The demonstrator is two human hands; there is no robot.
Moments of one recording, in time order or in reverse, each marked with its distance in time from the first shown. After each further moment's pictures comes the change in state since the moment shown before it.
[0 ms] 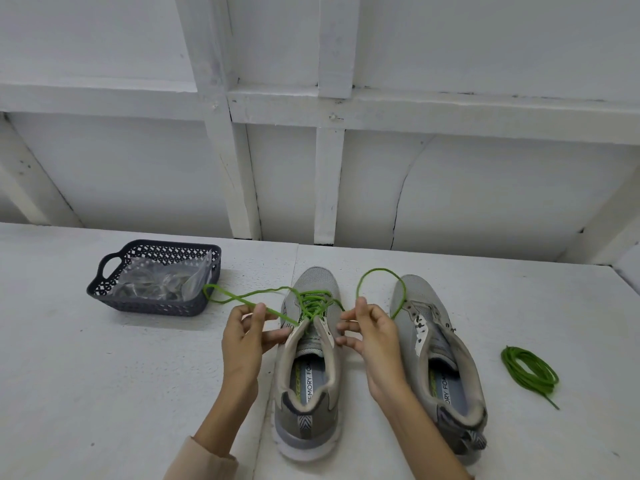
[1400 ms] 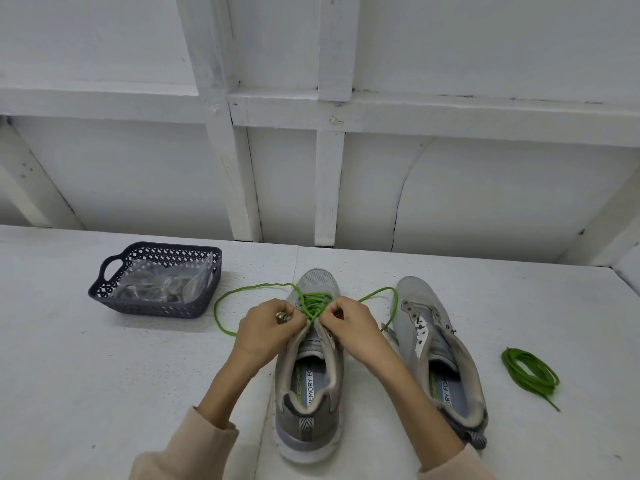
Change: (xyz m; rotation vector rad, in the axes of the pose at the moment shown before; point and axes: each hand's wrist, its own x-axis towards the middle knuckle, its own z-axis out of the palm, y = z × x) left_hand 0.013 0.024 0.013 0.798 -0.298 0.165; right_hand 0.020 -0.017 0.017 -0.941 -0.312 -0.163
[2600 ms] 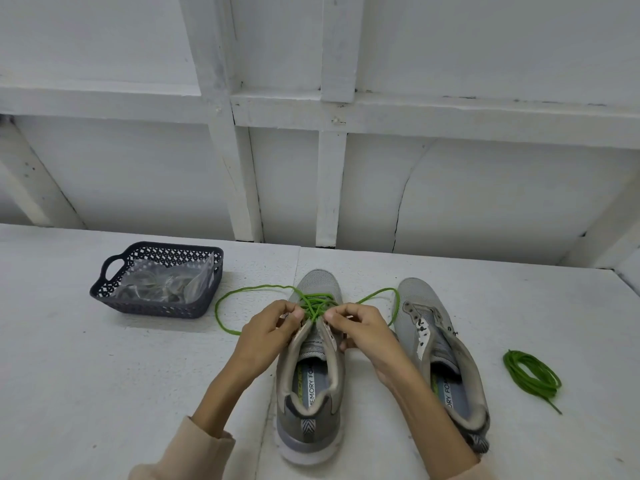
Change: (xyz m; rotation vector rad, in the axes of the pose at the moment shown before) left_hand -0.006 -0.013 -0.002 -0.050 -0.088 0.043; right_hand -0.013 0.004 -0.006 0.529 -0.052 0.100
